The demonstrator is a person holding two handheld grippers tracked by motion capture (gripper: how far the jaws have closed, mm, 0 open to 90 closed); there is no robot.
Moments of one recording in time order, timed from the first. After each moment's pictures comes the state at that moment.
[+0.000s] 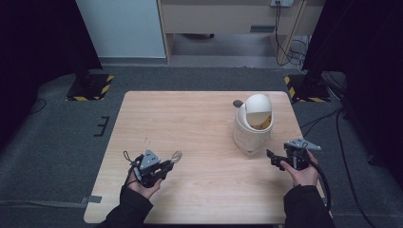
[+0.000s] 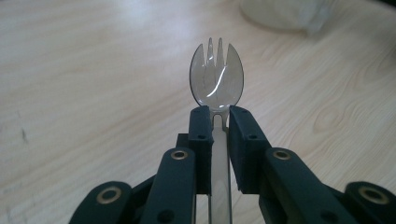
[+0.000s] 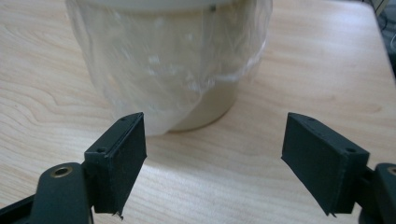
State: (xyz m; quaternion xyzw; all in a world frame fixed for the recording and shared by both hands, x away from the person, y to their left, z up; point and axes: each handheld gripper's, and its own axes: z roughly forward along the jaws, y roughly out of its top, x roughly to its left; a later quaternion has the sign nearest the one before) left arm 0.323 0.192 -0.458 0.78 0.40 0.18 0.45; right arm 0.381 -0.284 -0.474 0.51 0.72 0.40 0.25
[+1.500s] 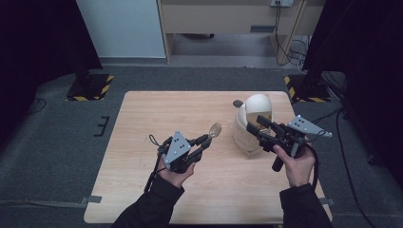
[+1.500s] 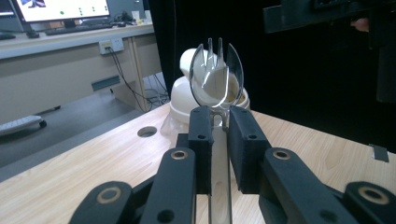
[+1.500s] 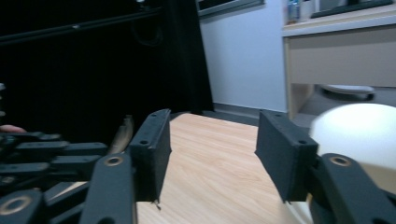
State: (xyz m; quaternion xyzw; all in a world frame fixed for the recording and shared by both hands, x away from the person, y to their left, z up) left arm 0.330 0.094 -0.382 0.73 0.25 0.25 0.59; right arm 0.357 -0.211 -0.348 0.37 0.65 0.64 0.18
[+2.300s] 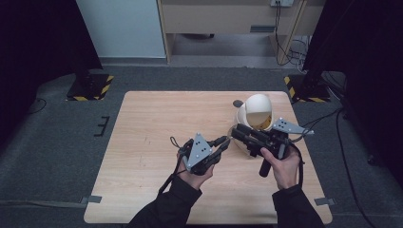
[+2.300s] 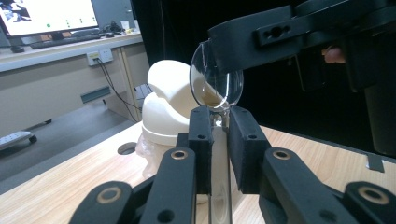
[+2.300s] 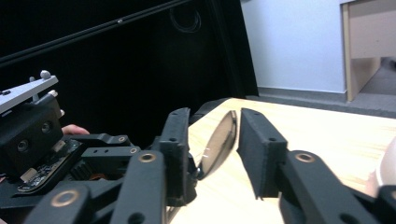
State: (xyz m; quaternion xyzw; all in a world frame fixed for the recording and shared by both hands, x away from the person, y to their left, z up) left arm 0.328 0.049 -0.386 0.73 0.23 0.25 0.60; right arm 0.358 -0.184 -0.360 0.35 0.66 0.66 0.08
